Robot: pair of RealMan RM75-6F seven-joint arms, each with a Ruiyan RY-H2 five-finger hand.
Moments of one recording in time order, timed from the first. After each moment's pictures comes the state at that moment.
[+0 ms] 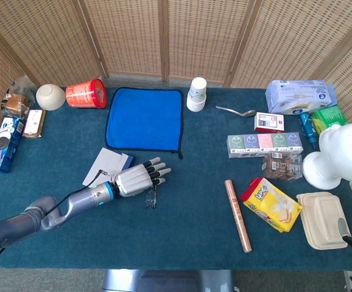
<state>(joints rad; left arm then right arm) -0.97 -1.61 0.05 -1.02 1.89 0.90 -0.07 -0.06 -1.05 0.06 -1.69 -1.51 1.66 -0.11</state>
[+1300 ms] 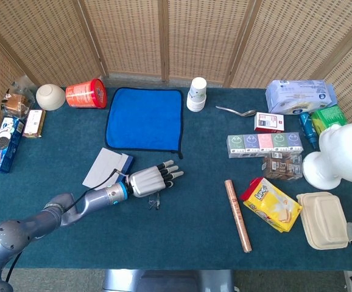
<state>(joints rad) -1.06 -1.77 0.12 -0.82 1.86 0.95 -0.15 -0.10 -1.05 0.07 -1.67 -1.51 1.69 -0.09</state>
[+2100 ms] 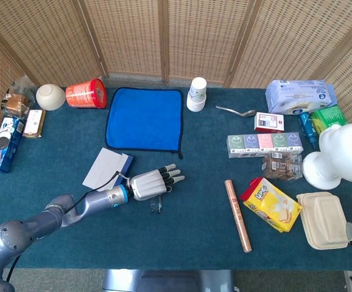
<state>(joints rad) -1.06 -1.78 0.16 -0.81 1.86 1.00 -0.17 -0.10 -1.05 0.07 -1.67 -1.52 1.69 -0.09</state>
